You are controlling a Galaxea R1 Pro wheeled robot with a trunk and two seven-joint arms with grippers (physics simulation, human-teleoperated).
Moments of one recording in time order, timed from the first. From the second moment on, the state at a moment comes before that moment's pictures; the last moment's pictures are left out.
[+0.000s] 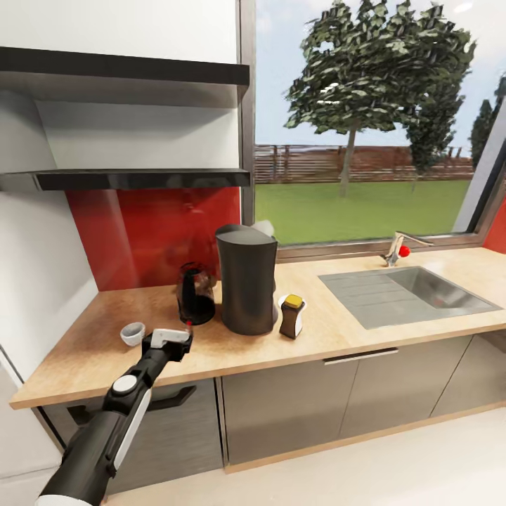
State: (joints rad) left arm -0.42 0.05 -0.06 -1.27 -0.02 0.24 -0.05; right arm -0.08 -0.19 -0.07 -0.03 -0.20 -0.09 0.36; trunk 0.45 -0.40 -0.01
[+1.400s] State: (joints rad) left arm 0.18 0.06 -0.04 -0.99 -0.02 -0.08 0.00; right arm -0.08 -0.19 -0.07 -0.06 -0.20 -0.09 0.36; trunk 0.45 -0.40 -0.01
